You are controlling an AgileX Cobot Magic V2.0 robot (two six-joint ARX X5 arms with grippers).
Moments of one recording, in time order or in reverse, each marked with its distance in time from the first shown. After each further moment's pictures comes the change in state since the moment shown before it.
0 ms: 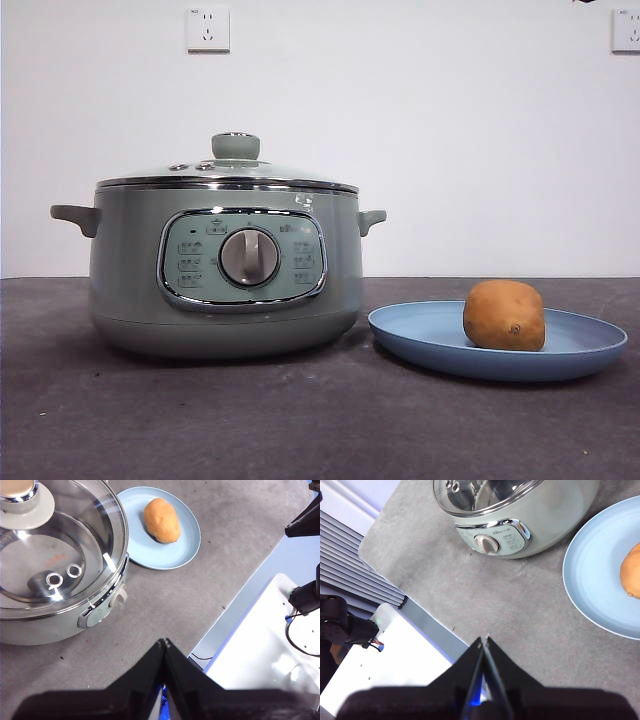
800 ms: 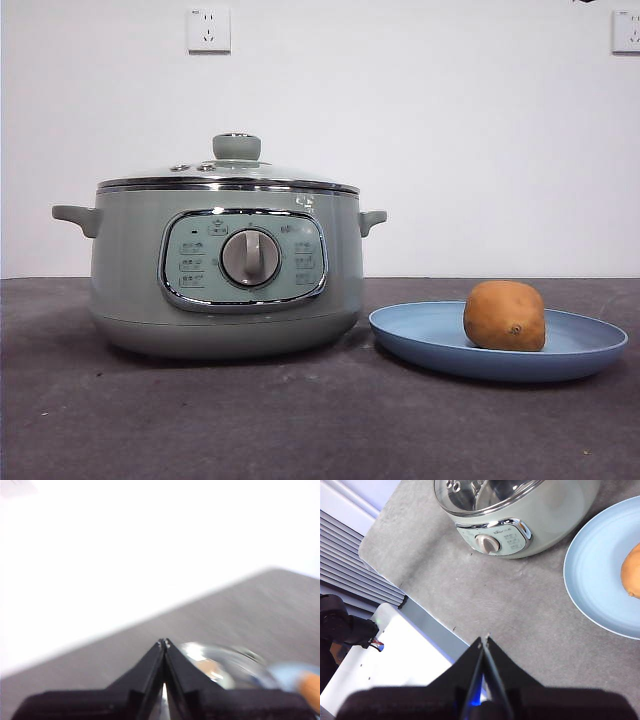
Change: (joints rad) left arm 0.301 -0.342 -0.340 0.844 -0.163 0.041; right arm 0.000 0.000 0.000 0.000 0.000 0.000
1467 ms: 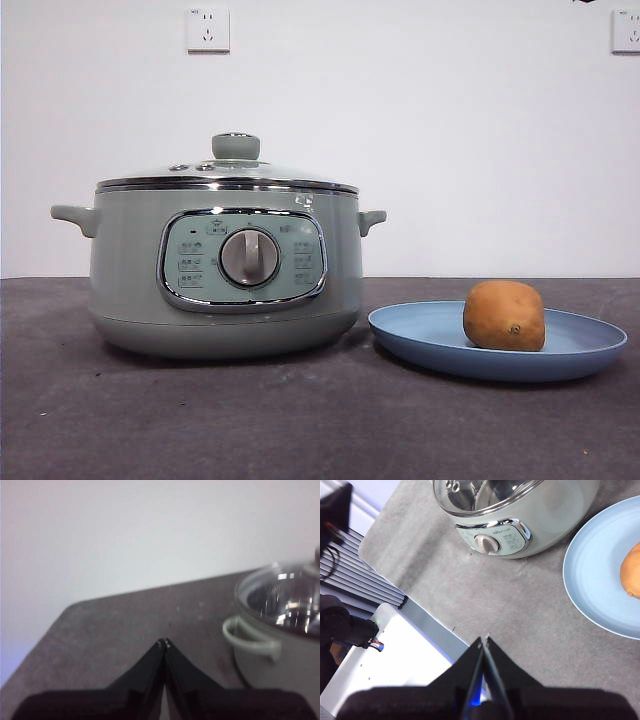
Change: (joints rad) left arm 0.127 -0.552 -0.798 0.264 -0.301 0.008; right arm 0.000 0.000 0.000 0.000 0.000 0.000
